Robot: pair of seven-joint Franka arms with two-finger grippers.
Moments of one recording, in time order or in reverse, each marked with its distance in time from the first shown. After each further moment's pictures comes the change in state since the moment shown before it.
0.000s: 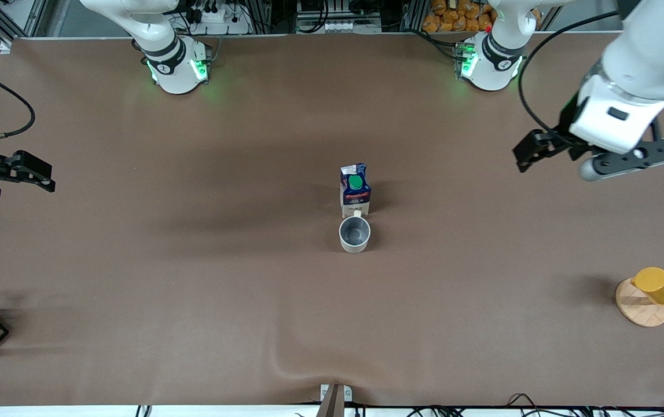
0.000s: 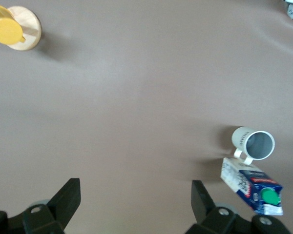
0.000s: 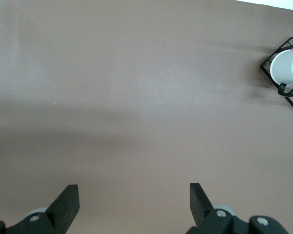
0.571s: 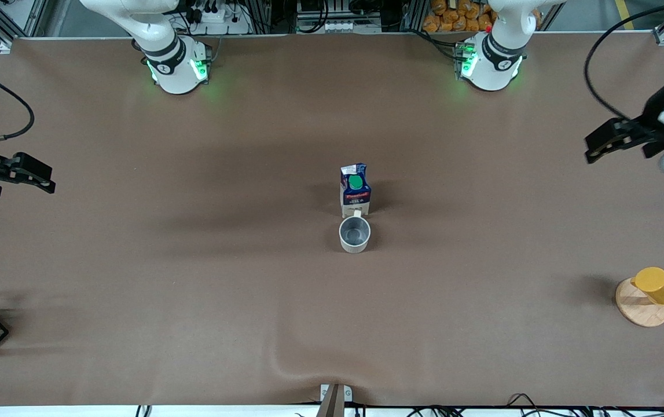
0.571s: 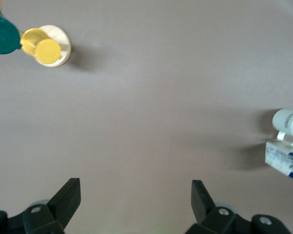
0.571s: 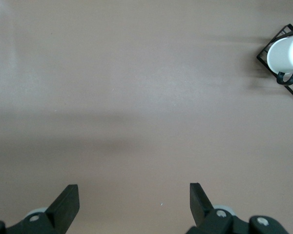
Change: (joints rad) left arm 0.062 -0.054 0.124 -0.006 -0.011 -0.067 0.316; right arm 0.001 -0.001 0.002 0.003 0.002 -0.004 0.090
